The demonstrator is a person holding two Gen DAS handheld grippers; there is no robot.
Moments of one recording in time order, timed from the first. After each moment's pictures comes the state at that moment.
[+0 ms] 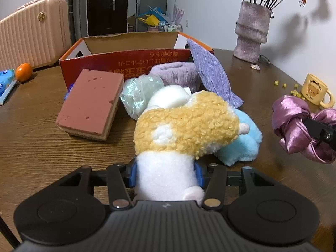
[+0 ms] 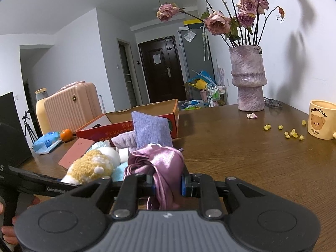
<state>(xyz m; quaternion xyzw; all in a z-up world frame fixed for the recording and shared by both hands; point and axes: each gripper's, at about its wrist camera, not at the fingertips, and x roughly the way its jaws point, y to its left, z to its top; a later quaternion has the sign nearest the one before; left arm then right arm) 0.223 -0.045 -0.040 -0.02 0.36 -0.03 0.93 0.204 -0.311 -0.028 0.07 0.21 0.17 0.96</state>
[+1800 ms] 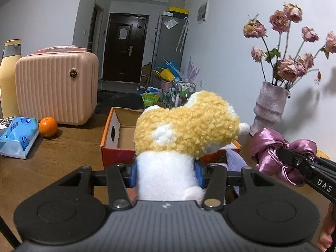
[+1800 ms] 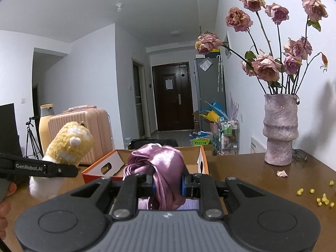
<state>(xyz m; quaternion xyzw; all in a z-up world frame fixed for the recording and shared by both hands) 0.259 0.037 0.056 -0.07 0.21 0.00 0.97 0.282 -0.225 0.035 0.03 0.12 0.19 0.97</state>
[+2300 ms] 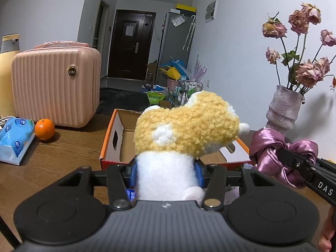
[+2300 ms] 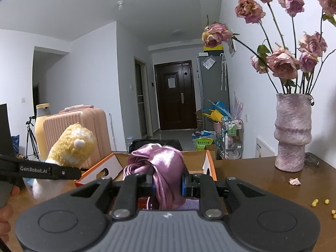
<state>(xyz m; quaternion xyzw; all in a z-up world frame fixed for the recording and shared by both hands) 0.310 0.048 0.049 -0.08 0.22 0.01 0.97 0.333 -0.204 0.033 0.03 0.13 0.20 0.97</state>
